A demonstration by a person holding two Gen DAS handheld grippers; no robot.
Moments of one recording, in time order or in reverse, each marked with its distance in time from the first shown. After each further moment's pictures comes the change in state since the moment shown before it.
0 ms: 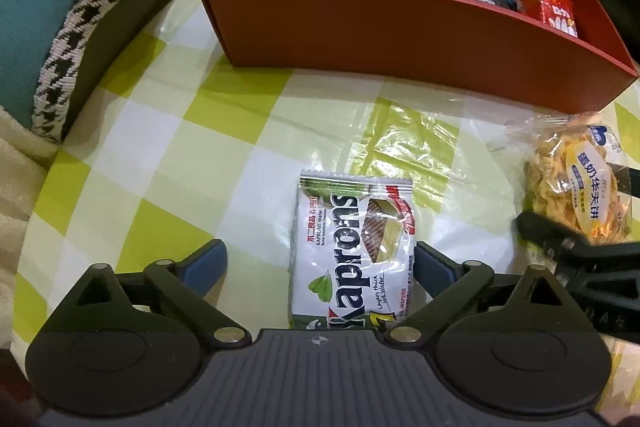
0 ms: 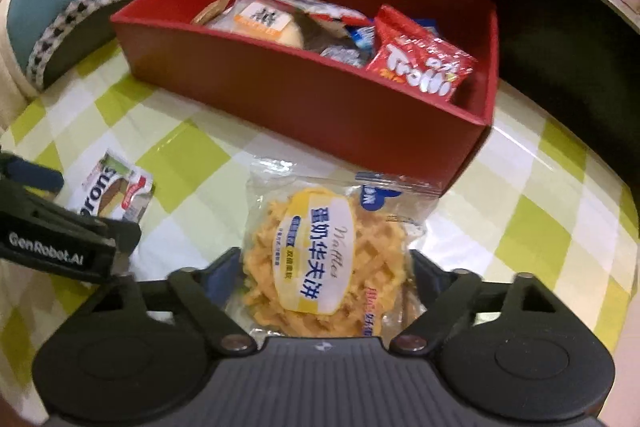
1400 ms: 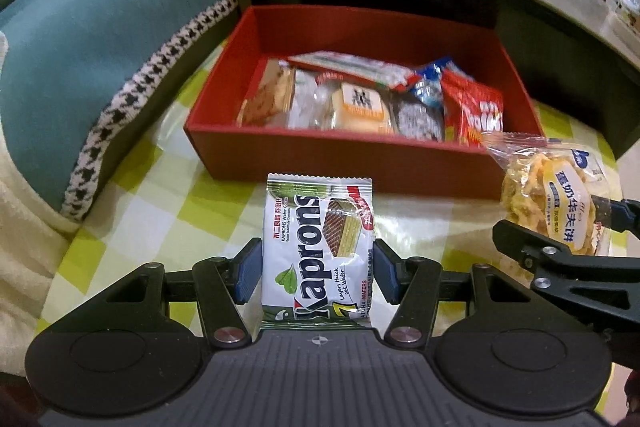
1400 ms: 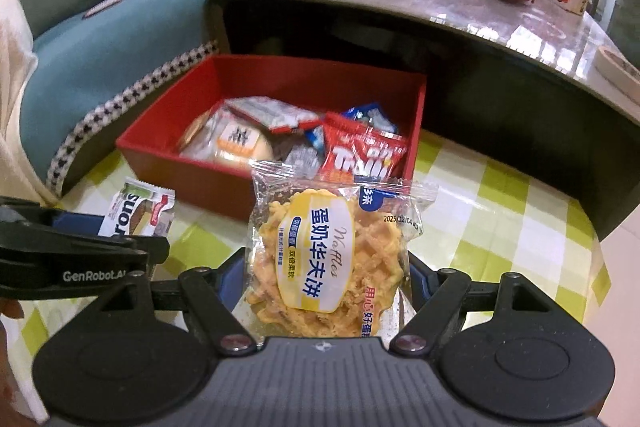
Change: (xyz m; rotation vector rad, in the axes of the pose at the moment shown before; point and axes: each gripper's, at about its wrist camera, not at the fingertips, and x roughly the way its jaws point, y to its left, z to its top) left arm -0.073 -0.035 0.024 0.001 -0.207 -0.023; right arm -0.068 -0.025 0.022 0.156 -0.169 -0.002
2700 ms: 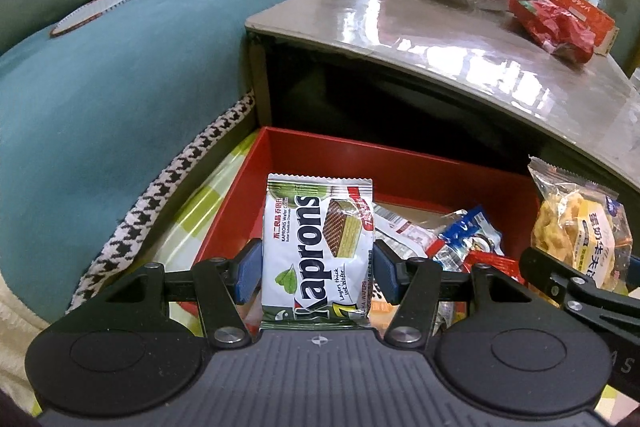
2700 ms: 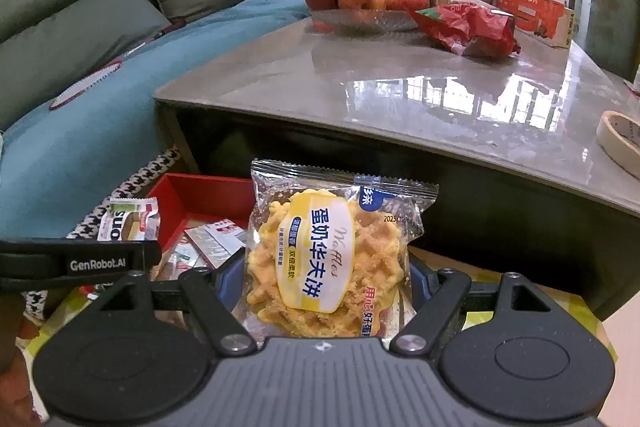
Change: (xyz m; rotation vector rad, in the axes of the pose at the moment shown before) left arm 0.021 -0.002 0.100 -0.112 -0.150 0.056; right arm 0.031 -0.033 0.086 0.096 -0.144 -0.009
